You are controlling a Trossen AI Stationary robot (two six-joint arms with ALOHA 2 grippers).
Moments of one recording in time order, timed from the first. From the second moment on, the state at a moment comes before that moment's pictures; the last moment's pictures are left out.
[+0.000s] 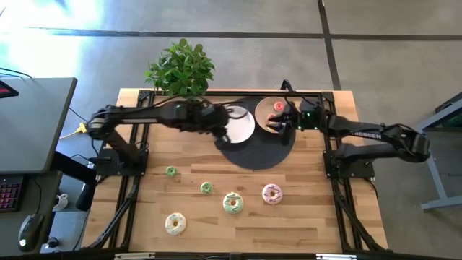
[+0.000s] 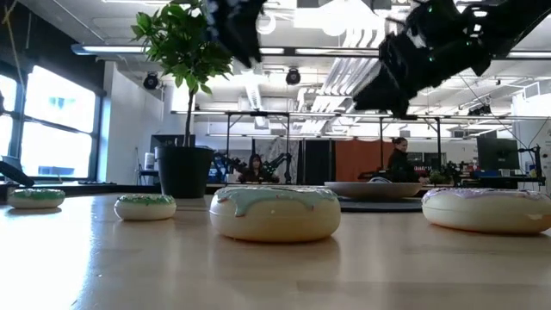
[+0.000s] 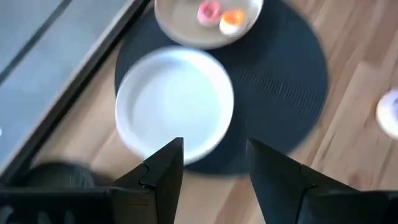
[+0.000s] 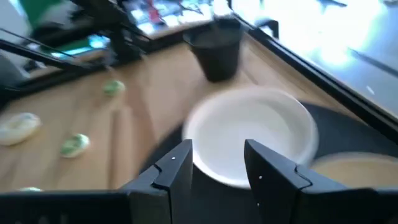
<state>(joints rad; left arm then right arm) 0.06 1.59 1.59 -0.96 -0.35 -0.36 -0.48 1.05 0.51 0.17 -0.27 0.13</state>
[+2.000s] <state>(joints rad) -0.19 1.43 0.76 -0.86 0.04 -1.01 -0.20 1.24 0.54 0.52 -0.23 0.03</state>
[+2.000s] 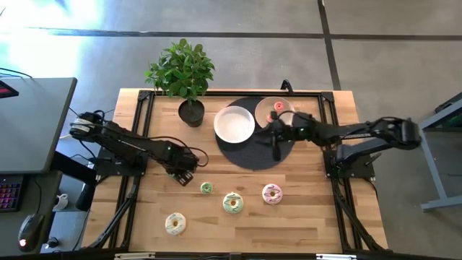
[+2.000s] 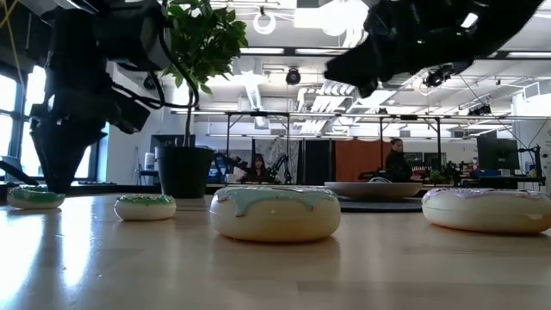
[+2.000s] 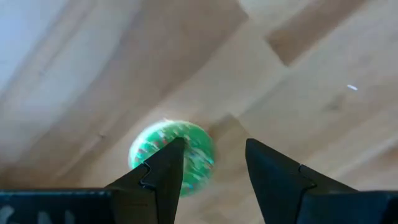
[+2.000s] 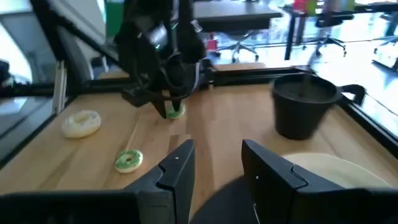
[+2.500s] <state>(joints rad) -0.20 1.43 0.76 -0.83 -0.06 -0.90 0.05 1.83 1.05 0.22 -0.19 0.11</state>
